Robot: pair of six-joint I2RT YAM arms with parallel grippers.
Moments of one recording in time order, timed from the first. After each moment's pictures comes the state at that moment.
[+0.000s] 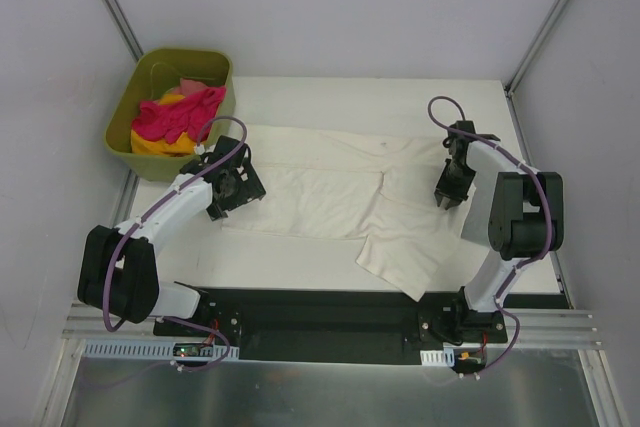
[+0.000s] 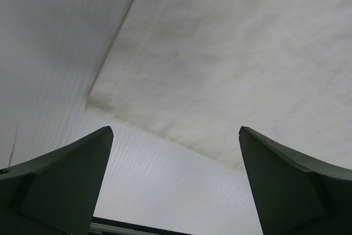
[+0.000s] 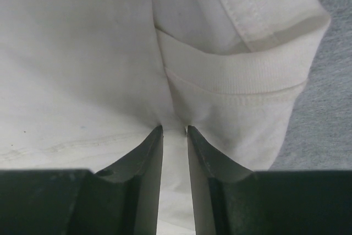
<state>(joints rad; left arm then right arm) -0.32 1.36 0.91 -0.71 -0.17 -0.79 0.04 1.79 1.18 -0.83 0.12 0.48</state>
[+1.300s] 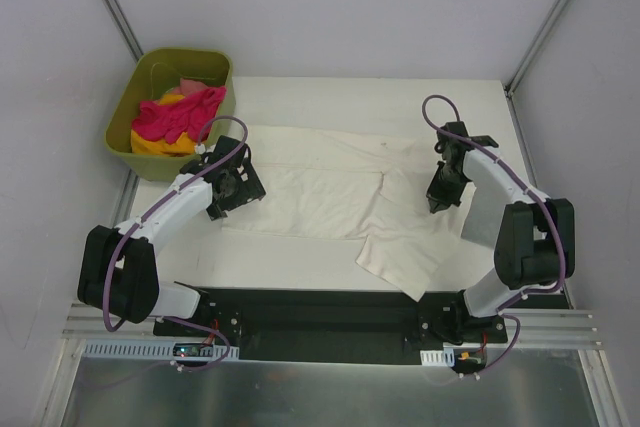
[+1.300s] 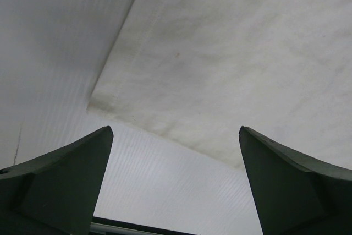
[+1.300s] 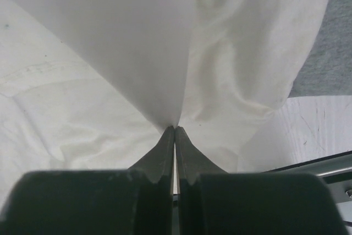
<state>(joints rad) -0.32 1.36 0.91 -0.71 -0.17 -0.77 0.15 1.59 1.14 -0.97 0.08 0.60</state>
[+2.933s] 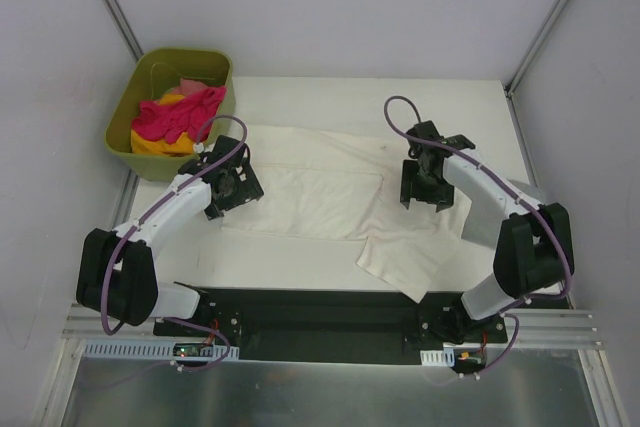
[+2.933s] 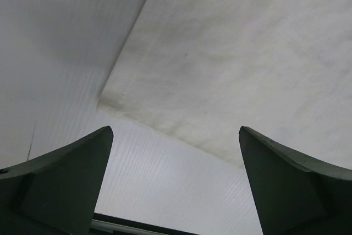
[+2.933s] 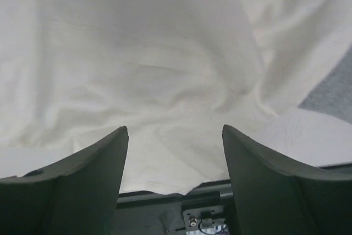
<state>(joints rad) -0.32 1.35 0.92 -0.73 -0.20 -0.75 0.35 1.56 1.17 -1.01 0.21 0.46</state>
